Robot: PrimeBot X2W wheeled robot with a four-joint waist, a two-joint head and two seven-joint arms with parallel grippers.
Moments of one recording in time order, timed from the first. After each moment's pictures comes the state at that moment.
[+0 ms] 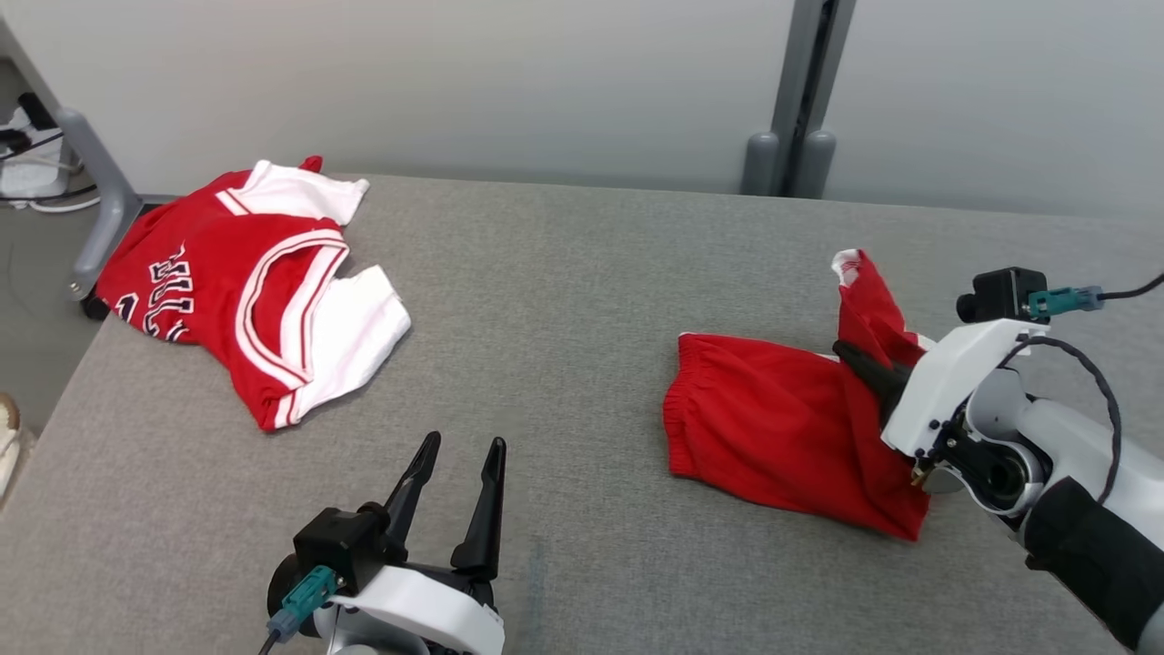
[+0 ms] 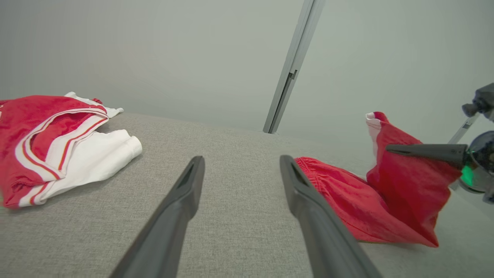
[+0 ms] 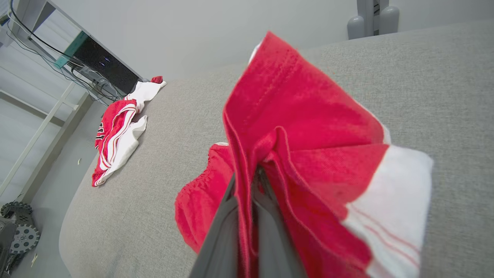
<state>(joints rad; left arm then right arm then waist) -0.11 0.05 -0.35 0.28 -0.43 0.01 -0.26 -0.85 -0.43 1.15 0.77 1.53 0.13 0.03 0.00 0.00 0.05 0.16</state>
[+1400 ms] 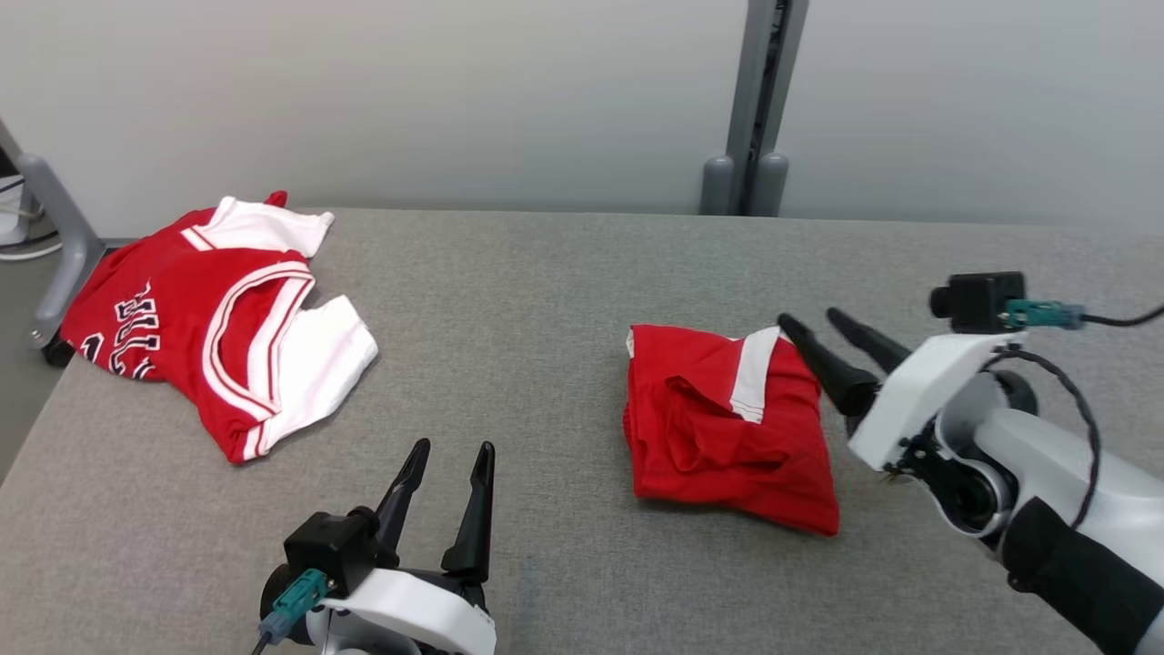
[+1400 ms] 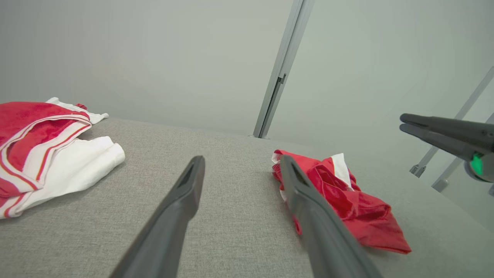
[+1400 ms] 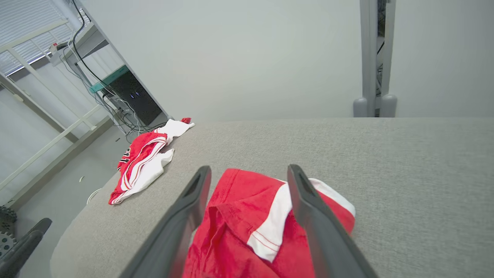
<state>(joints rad) -0.10 0.05 -0.34 0.31 -0.44 0.01 -0.26 -0.85 -0.41 1.21 0.66 1.44 0.13 -0.15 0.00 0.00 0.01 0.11</state>
